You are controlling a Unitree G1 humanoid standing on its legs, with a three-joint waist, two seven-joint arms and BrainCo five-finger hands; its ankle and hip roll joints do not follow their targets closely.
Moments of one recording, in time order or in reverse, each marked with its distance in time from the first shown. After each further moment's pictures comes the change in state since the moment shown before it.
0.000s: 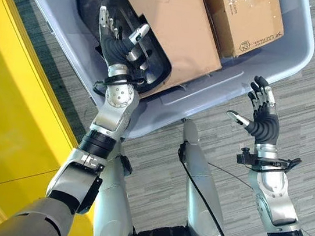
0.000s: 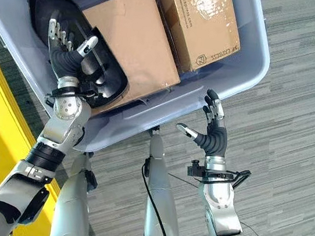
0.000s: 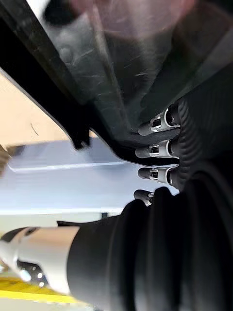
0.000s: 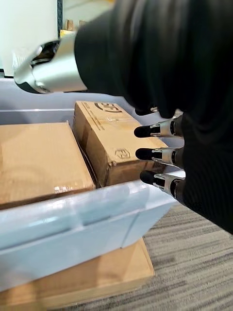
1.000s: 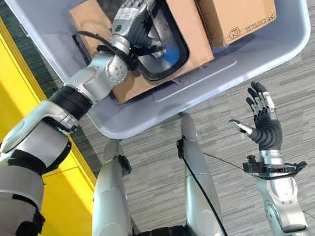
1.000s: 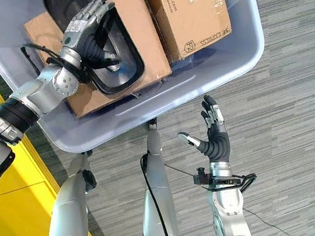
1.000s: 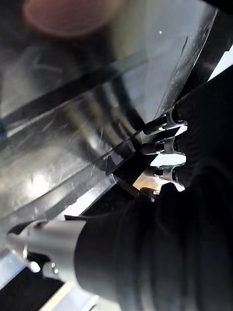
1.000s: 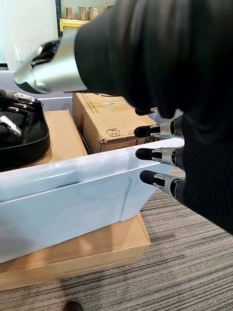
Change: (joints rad) left arm -0.354 0.369 -0.466 0.295 0.682 0.142 -0.191; right arm 0.056 -0.077 -0.027 -0.001 0.070 -0.054 0.122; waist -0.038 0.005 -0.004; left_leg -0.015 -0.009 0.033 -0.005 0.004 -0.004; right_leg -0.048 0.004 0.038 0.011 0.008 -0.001
